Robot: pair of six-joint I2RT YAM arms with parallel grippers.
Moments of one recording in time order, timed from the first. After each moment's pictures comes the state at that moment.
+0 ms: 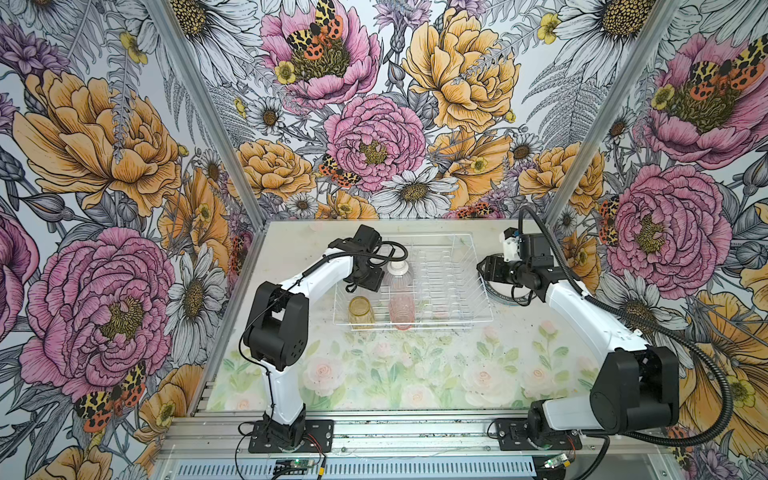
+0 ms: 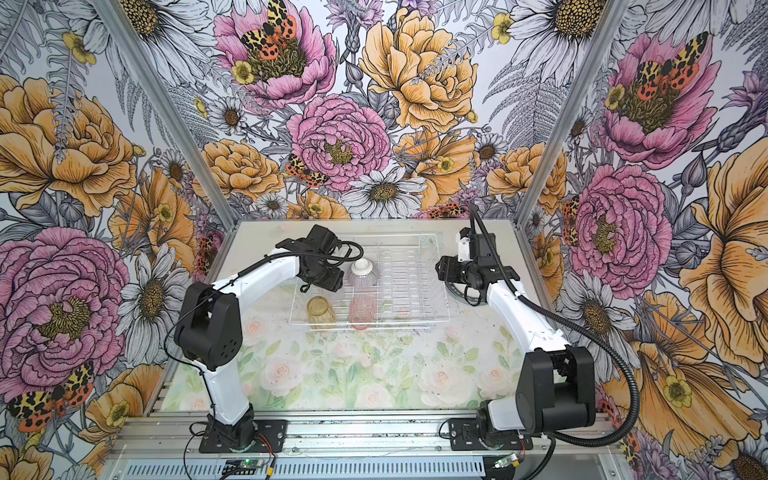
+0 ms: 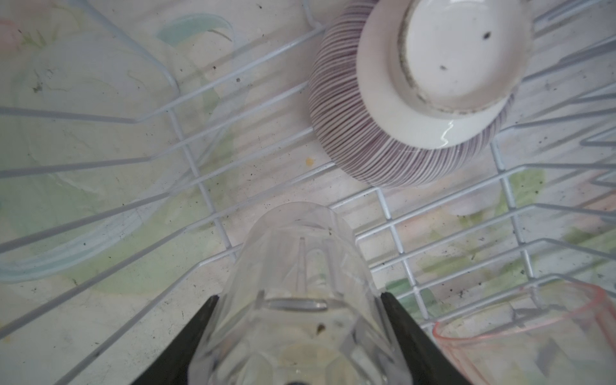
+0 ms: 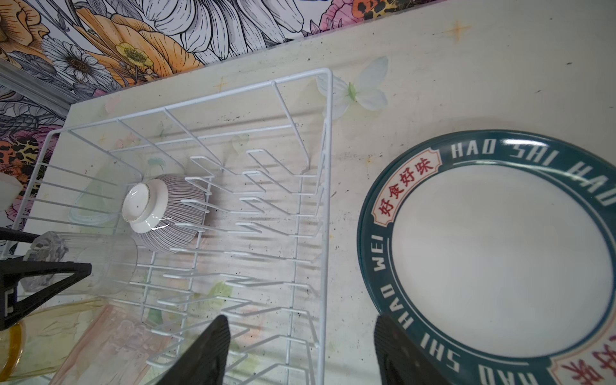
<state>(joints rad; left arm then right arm) -0.43 1.88 1.51 -0.83 -0.03 -0.04 0.08 1.40 1.07 -0.47 -0.28 0.22</state>
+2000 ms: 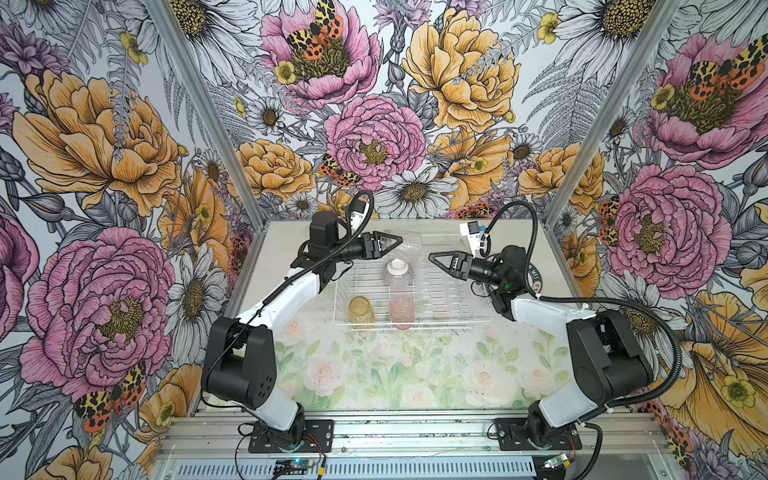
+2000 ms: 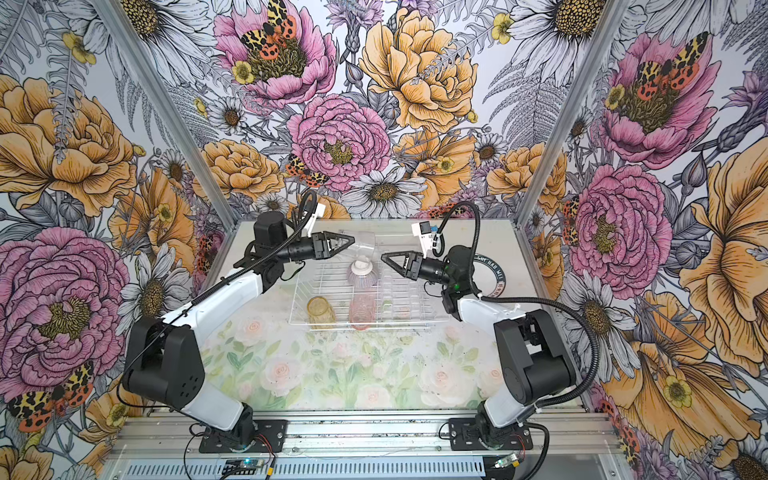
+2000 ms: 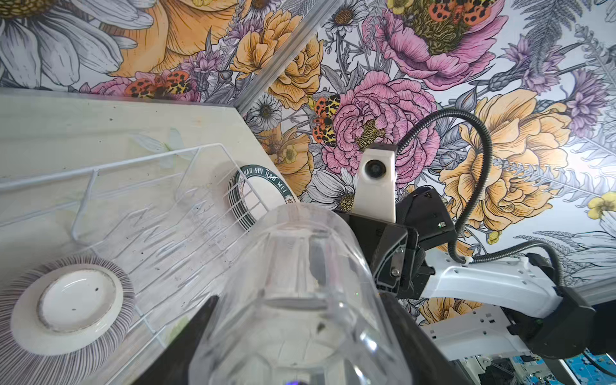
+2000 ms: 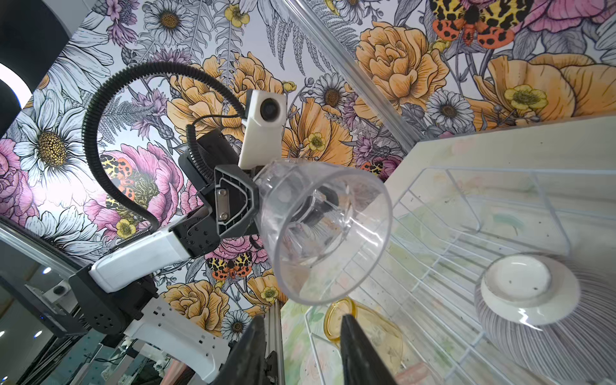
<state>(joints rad) -0.29 1.57 1.19 0.18 0.92 -0.64 0.29 1.59 0.83 0.93 -1.00 0.97</state>
